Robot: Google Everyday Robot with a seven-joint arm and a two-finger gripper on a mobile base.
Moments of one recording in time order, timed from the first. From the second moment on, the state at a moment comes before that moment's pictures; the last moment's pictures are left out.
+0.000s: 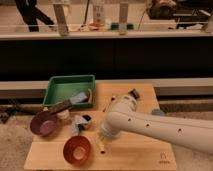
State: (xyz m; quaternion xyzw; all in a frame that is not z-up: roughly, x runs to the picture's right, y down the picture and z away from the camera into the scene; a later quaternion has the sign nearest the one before) arm -0.020 0.218 0.684 -0.19 -0.30 -0.43 0.83
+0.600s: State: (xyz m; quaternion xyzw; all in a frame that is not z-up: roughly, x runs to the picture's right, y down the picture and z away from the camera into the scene) arm -0.094 0.232 0.676 -0.16 -0.39 -0.48 0.77
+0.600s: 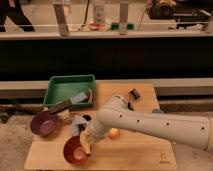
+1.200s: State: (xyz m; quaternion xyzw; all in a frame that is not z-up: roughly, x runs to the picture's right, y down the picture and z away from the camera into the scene) arm -0.118 0.261 0.683 -0.18 -0.43 -0.53 0.71
